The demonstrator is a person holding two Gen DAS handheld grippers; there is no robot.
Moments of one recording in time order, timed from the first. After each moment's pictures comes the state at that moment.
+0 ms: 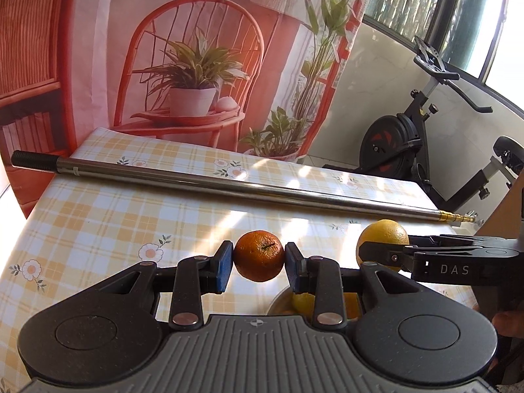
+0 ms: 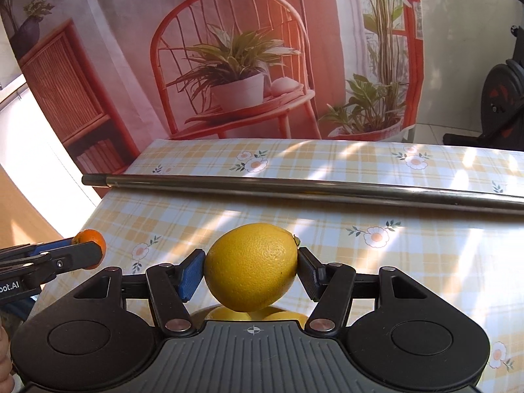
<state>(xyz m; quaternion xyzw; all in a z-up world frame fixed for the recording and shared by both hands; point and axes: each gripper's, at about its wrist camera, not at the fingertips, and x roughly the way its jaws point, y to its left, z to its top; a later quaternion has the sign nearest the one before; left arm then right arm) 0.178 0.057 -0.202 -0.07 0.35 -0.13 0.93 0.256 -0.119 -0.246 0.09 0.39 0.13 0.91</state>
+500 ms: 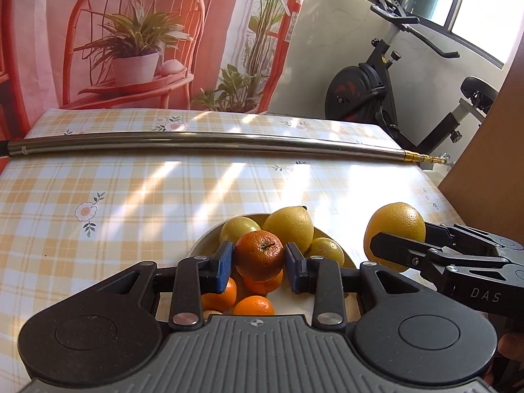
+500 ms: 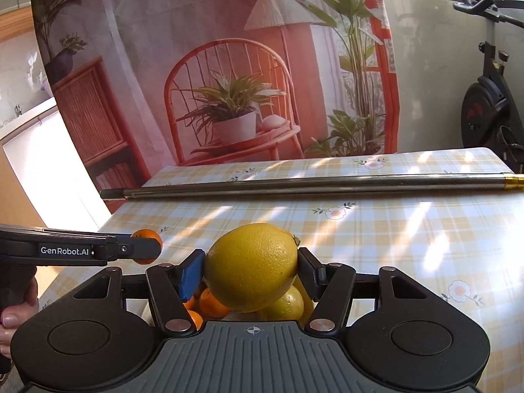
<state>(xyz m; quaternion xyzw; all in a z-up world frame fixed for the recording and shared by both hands) 0.155 -0.003 -0.232 -0.02 0.40 -0.20 0.89 0.133 -0.163 -0.251 0.12 0.30 0.11 0.94</state>
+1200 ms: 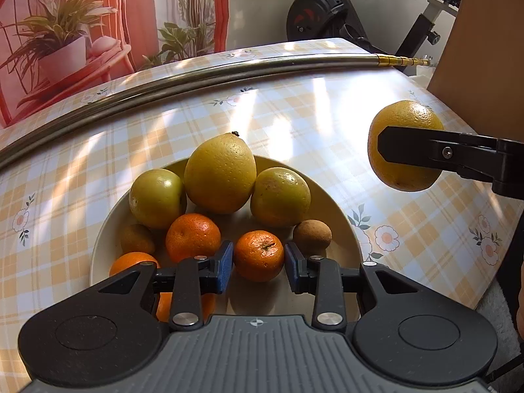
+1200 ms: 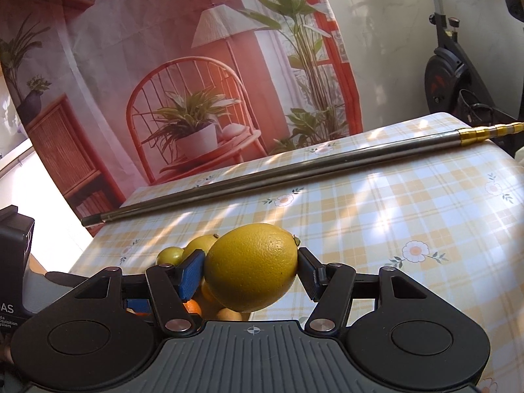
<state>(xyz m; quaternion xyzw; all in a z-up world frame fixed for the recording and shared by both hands) 0.164 -0.076 -0.294 0.11 0.45 -0.25 0.85 0.113 -0.218 -0.282 0.18 0.29 0.06 0.94</state>
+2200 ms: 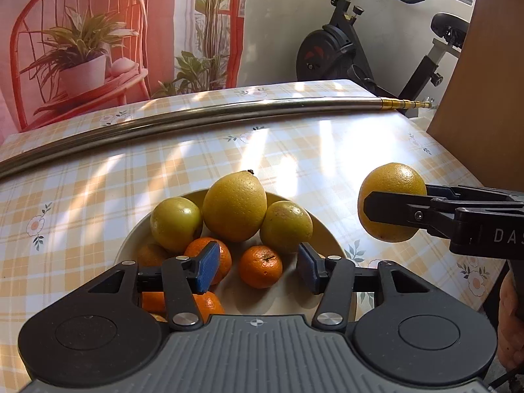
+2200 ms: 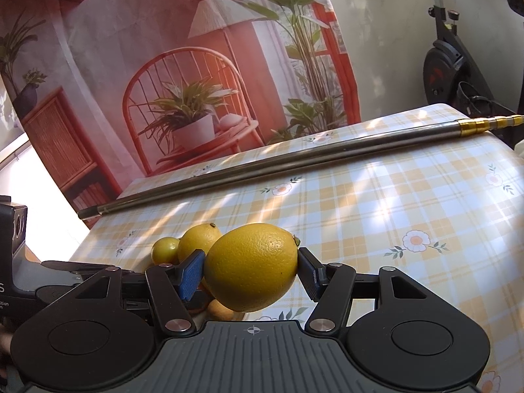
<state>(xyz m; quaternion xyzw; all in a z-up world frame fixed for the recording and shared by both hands) 0.148 -0.059 -0.267 0.07 0.39 -0.24 0.89 0.115 -0.212 -0.286 0.18 0.31 0.06 0.93</state>
